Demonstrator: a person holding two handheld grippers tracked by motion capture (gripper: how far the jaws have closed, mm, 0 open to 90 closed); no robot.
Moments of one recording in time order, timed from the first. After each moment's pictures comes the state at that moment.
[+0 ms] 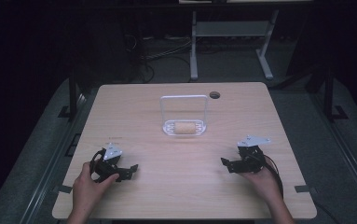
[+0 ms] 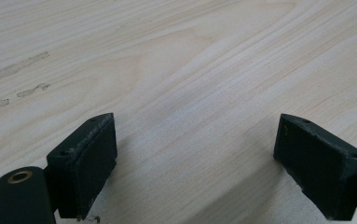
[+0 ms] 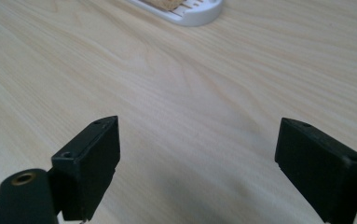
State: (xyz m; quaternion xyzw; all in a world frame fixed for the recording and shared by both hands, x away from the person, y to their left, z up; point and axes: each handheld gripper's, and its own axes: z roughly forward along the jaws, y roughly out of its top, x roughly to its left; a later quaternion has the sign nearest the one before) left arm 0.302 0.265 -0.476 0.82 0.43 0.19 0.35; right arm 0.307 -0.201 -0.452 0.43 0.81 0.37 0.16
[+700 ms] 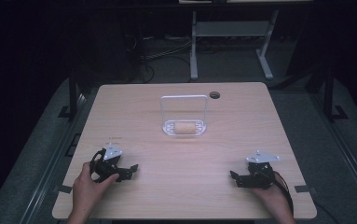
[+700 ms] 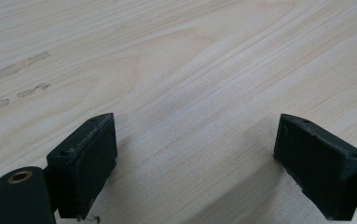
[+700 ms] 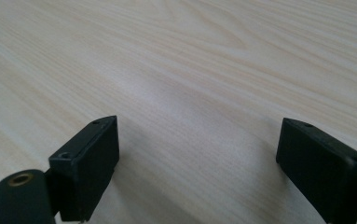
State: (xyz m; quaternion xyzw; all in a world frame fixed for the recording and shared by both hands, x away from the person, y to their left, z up) left arm 0.302 0.265 -0.476 0.82 0.43 0.19 0.35; right arm 0.271 -0.225 -0.482 0.45 0.80 0.35 0.18
